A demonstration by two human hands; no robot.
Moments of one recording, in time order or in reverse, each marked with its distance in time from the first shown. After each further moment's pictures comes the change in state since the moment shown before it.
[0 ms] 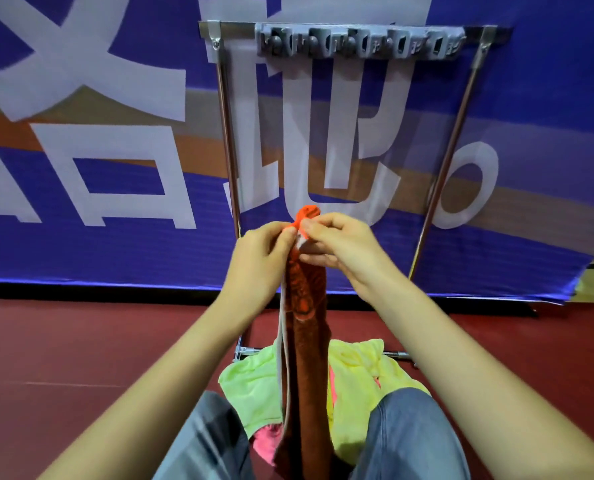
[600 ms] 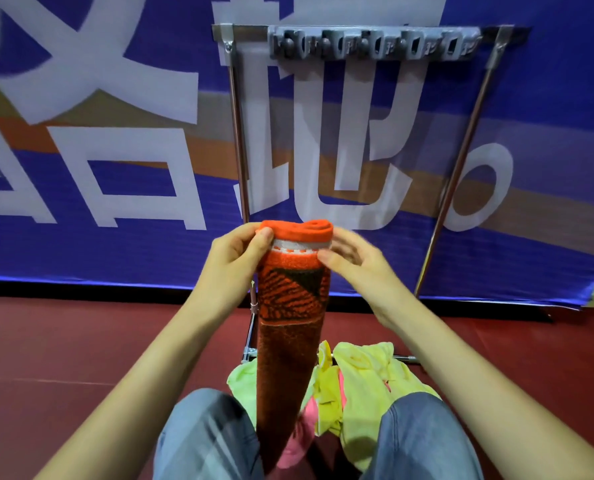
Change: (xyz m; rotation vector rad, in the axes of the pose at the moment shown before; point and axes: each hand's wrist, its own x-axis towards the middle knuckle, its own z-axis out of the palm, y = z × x) left_hand -0.008 -0.016 -0.039 -0.325 -0.074 -0.075; right_hand -0.008 0.029 -0.012 -0.231 -0.042 -0.170
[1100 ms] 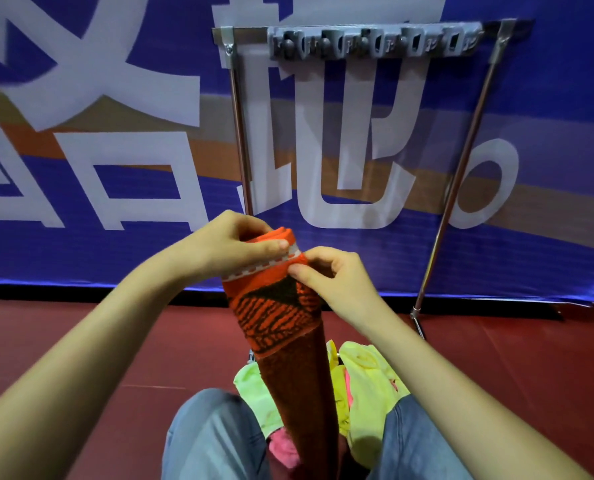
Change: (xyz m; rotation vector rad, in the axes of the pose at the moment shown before) left_hand 0.021 0.045 -0.024 0.497 -0.403 -0.228; right_hand -0.001 0.003 0.028 -0.070 -0.061 -0.182
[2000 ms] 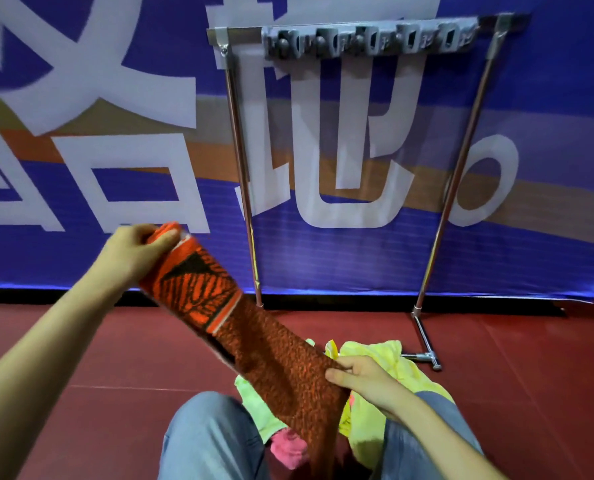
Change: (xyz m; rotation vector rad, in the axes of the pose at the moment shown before) left_hand 0.010 -0.078 -0.029 0.054 0.598 -0.205; right_hand -0.084 0.119 -0.028 0.132 -0.198 0.636
